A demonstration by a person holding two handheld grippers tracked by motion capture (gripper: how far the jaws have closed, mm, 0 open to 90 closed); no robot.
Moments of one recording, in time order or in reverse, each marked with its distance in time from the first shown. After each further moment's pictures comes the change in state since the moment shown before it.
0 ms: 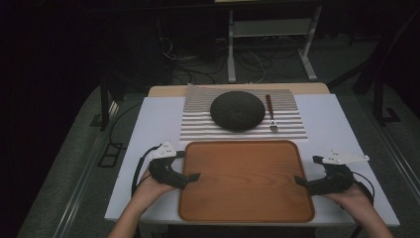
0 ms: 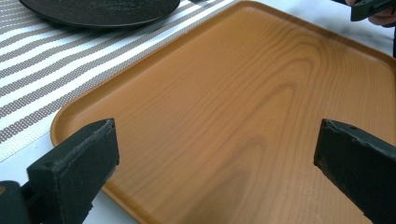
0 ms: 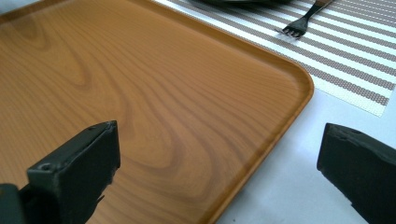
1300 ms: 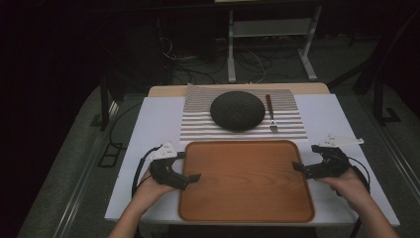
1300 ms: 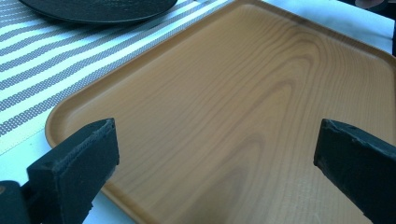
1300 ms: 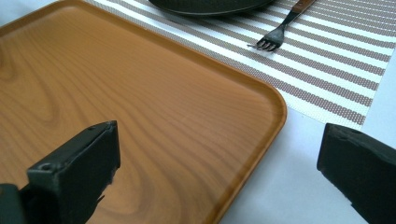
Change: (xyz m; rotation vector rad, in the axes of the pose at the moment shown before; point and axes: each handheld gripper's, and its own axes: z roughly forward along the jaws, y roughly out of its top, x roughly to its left) left arm -0.001 -0.002 0.001 0.005 -0.003 -0.003; right arm -0.020 0.028 0.015 0.026 -0.028 0.065
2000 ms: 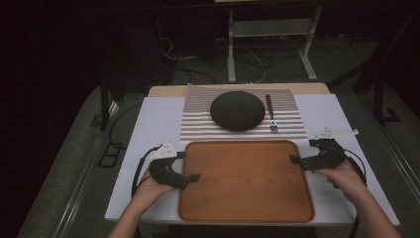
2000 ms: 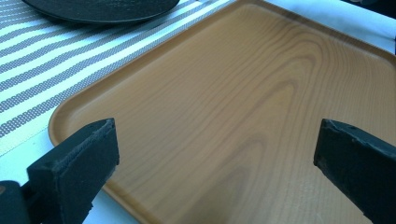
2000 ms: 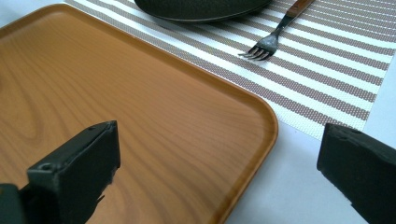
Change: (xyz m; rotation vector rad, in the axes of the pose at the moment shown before) left arm 0.001 0.000 0.000 0.000 0.006 -0.001; right arm -0.010 0.016 0.013 0.017 -0.003 0.015
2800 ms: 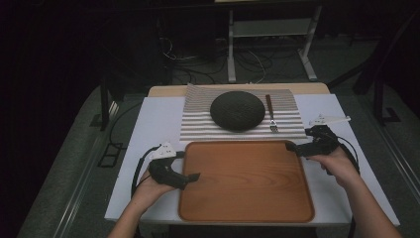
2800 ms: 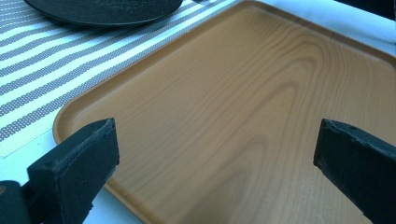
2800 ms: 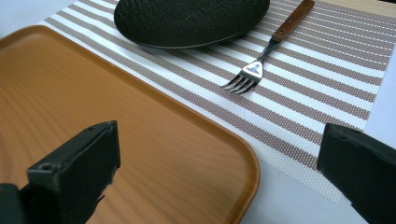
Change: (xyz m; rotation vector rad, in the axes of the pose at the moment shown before) left arm 0.000 0.000 -0.002 -0.008 0.006 -0.001; right arm -0.013 0.029 0.020 0.002 -0.023 0.013
